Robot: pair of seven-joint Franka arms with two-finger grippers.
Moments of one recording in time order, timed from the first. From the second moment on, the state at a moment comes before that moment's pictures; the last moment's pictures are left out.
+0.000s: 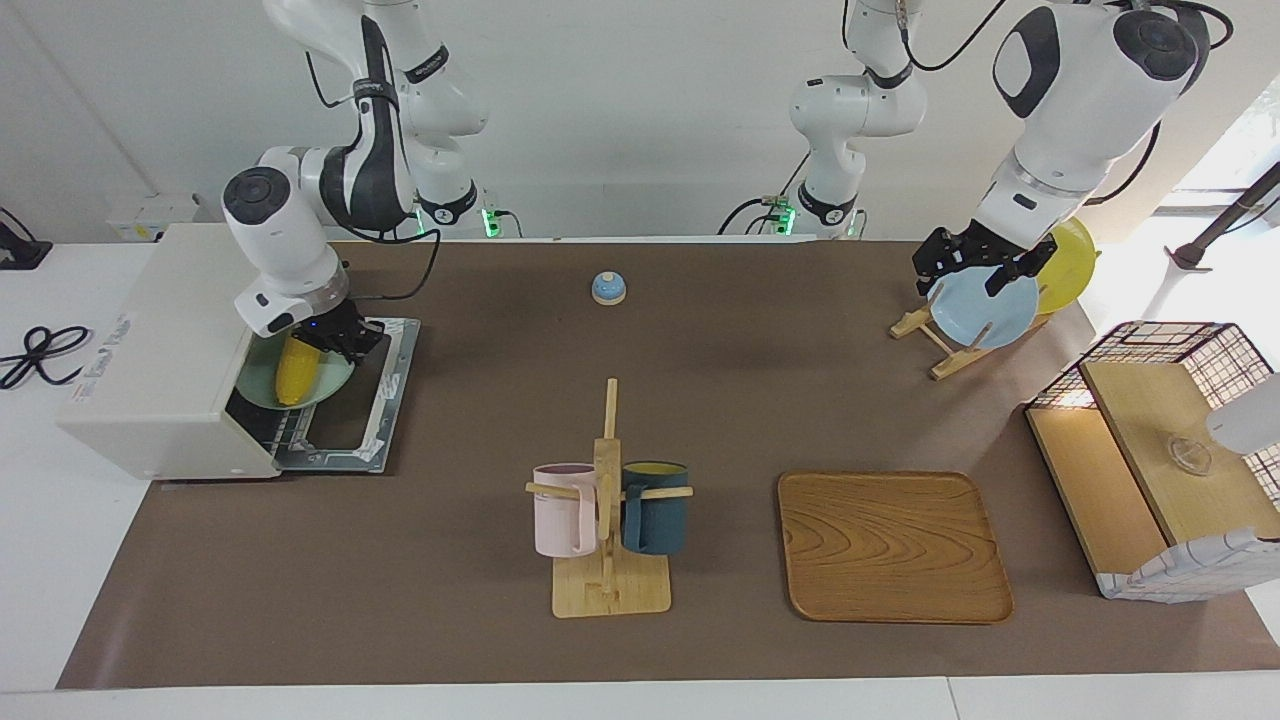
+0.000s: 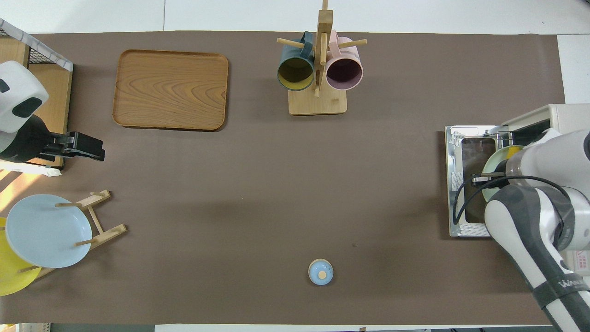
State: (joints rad) left arm -0.09 -0.04 -0.03 -1.72 -0.03 1.62 -0.02; right arm -0.08 -0.06 0.06 -2.26 -0.08 2.13 0.03
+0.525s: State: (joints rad) left arm -0.09 -0.04 -0.03 -1.72 -0.03 1.62 -0.02; right arm 0.31 0.08 0.08 -1.96 -0.10 1.92 0.46
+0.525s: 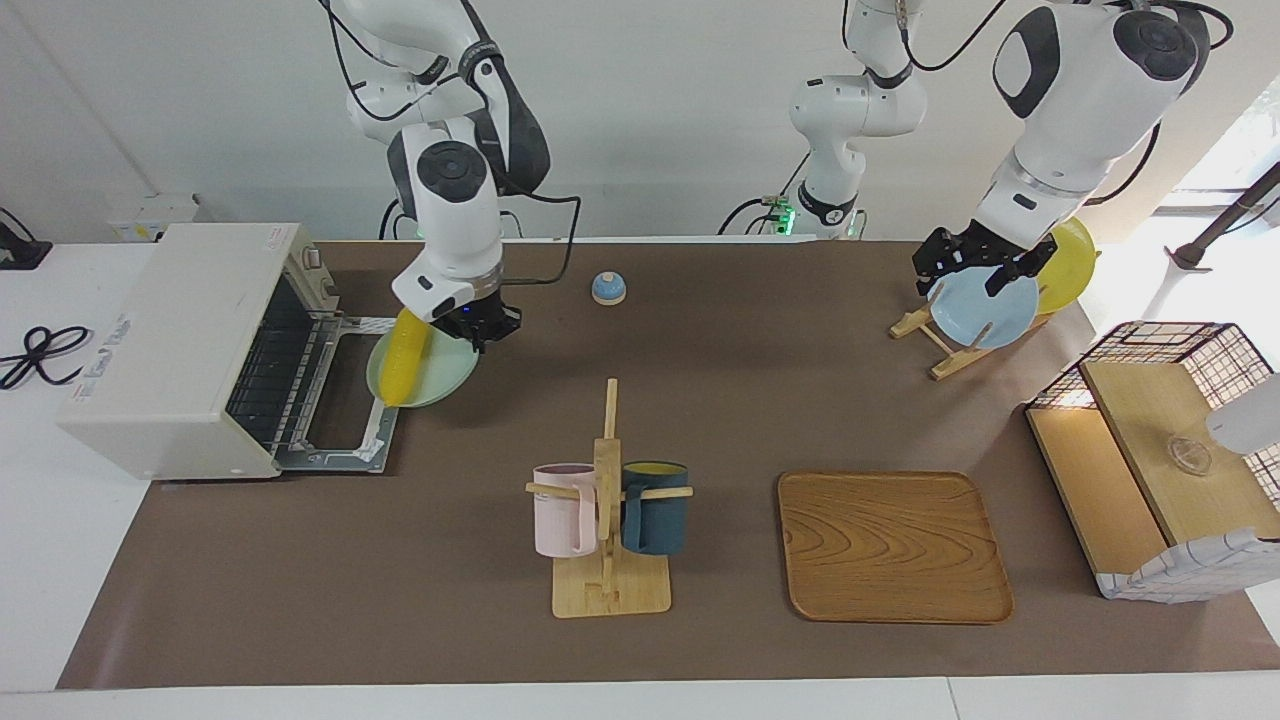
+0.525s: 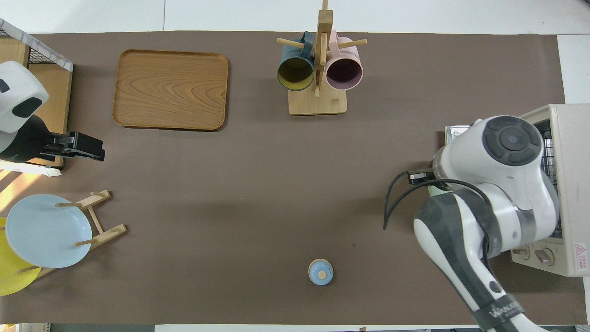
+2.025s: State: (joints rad) left arm -0.09 -0.04 -0.03 -1.72 -0.03 1.62 -0.02; right arm 0.50 0.41 0.06 -1.61 -0.04 1.98 0.85
